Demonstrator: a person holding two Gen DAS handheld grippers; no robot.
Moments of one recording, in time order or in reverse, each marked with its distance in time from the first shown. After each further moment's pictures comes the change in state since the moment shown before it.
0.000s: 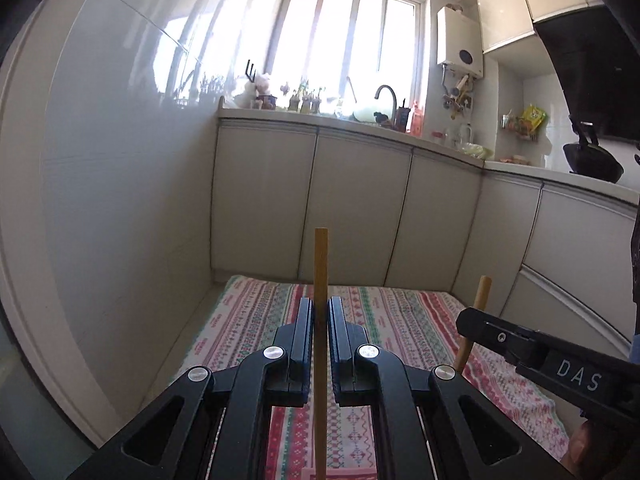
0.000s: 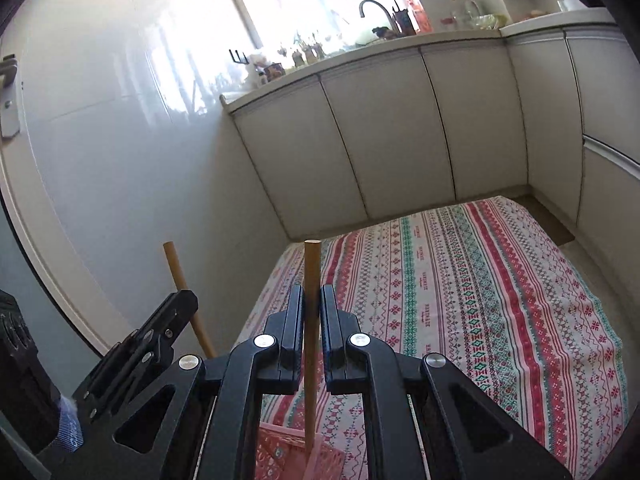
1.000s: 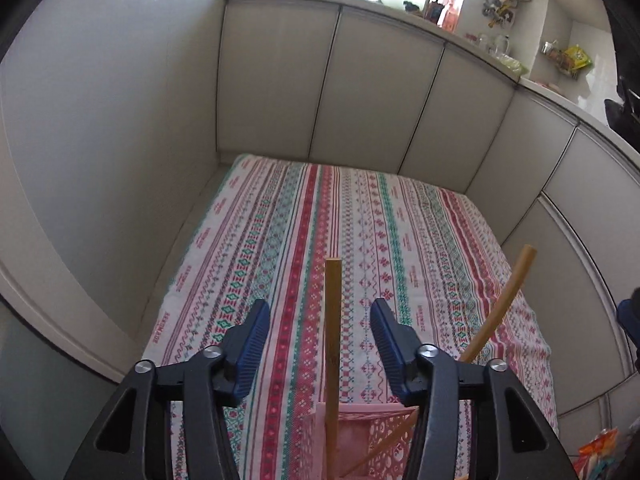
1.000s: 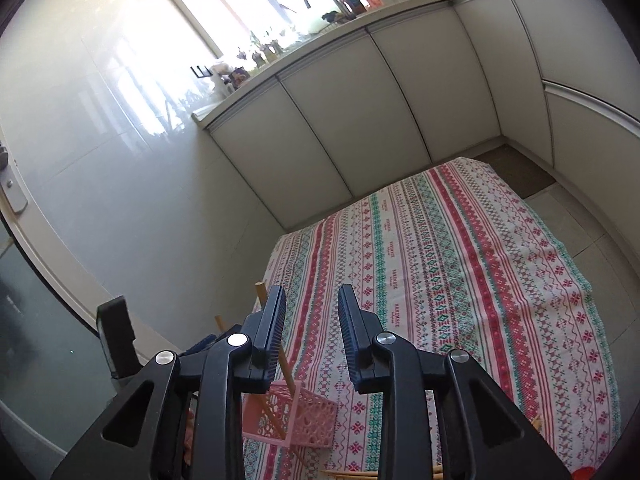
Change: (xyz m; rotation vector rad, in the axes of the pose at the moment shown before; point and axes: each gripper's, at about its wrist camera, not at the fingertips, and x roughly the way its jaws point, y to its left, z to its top) left arm 0.045 0.017 -0.007 -0.086 0.486 0.020; right arm -0.089 -0.061 0.015 0.209 0.051 0.010
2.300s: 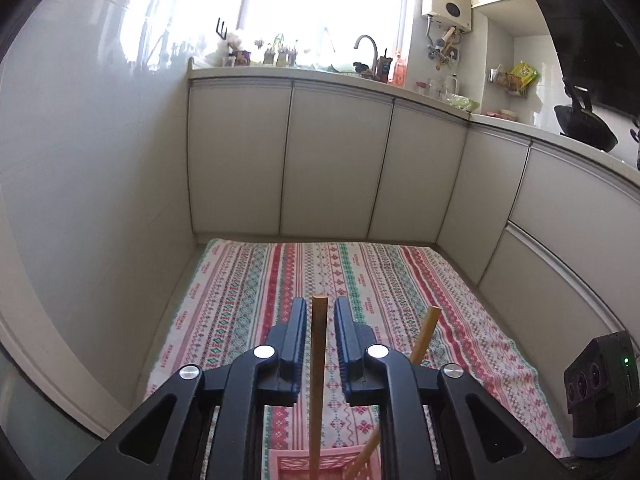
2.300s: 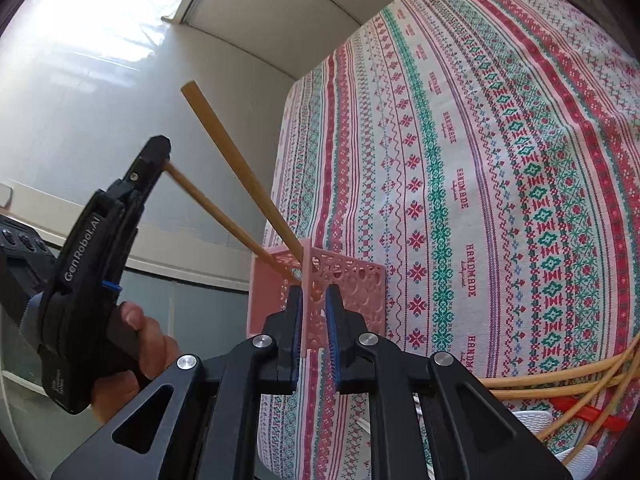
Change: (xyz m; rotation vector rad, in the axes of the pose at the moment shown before) left arm -0.042 -0.038 0.010 0.125 -0.278 -0.075; right arm 0.098 -0.021 -0.079 0.233 0.538 0.211
